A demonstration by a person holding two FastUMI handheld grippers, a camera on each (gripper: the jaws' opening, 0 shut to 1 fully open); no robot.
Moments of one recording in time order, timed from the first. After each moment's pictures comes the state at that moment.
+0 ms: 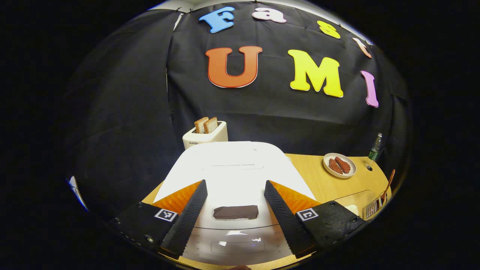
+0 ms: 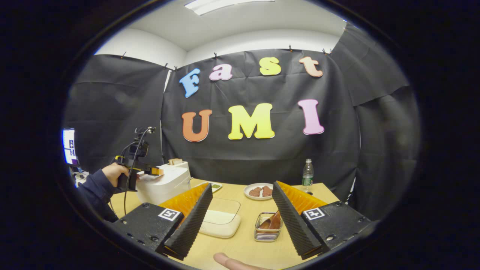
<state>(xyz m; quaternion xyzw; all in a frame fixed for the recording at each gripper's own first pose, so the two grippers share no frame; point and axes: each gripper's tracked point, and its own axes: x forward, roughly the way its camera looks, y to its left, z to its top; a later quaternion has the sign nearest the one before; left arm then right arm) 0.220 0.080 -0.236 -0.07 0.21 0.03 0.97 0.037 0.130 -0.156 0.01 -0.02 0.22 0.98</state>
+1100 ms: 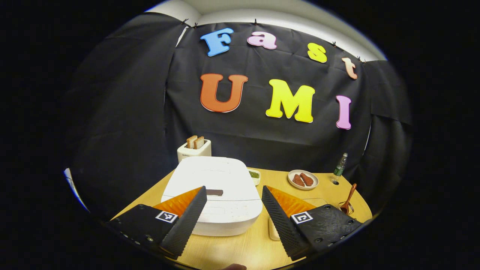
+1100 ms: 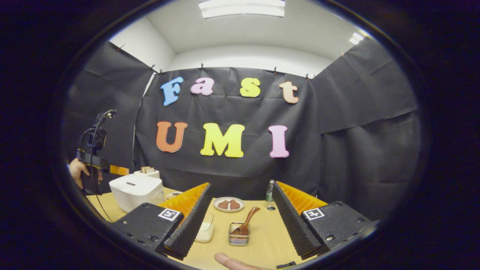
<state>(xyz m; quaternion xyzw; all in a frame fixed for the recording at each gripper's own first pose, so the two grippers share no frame) 0.094 0.034 -0.129 -0.10 0.13 -0.02 0.99 -0.022 0.087 -0.084 -0.02 -0.08 0.09 0.99</state>
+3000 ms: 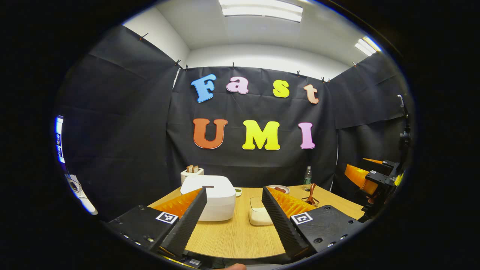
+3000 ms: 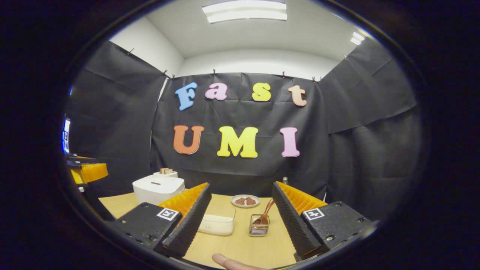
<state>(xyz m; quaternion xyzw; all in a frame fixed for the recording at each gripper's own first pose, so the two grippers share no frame) -0.132 0.003 -0.090 -0.07 -0.03 -0.05 1.00 -0.100 0.133 -0.113 -0.01 -0.08 0.13 0.99</state>
